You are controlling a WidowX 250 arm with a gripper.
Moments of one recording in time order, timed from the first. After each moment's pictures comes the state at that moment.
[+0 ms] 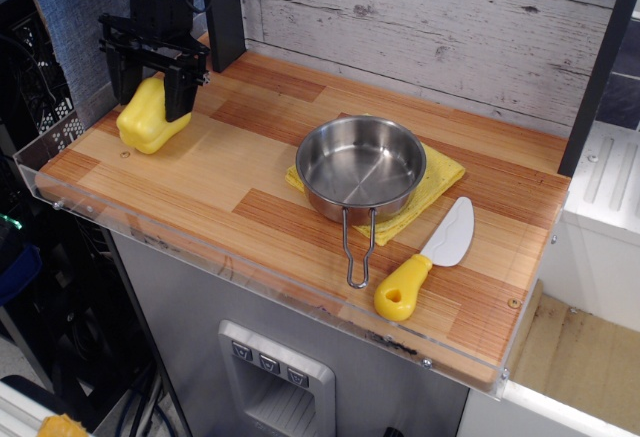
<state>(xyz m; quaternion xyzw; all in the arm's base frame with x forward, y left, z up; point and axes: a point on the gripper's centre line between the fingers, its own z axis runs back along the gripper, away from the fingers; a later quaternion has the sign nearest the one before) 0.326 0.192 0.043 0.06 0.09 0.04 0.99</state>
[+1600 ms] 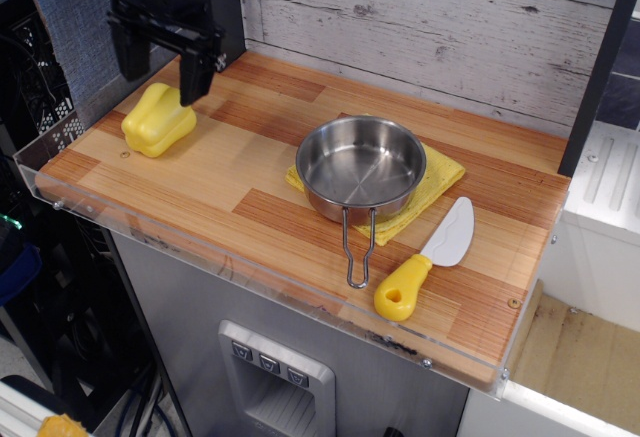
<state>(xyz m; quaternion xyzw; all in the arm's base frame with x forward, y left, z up) 0.319 0.163 0.087 0.10 0.02 0.02 0.99</state>
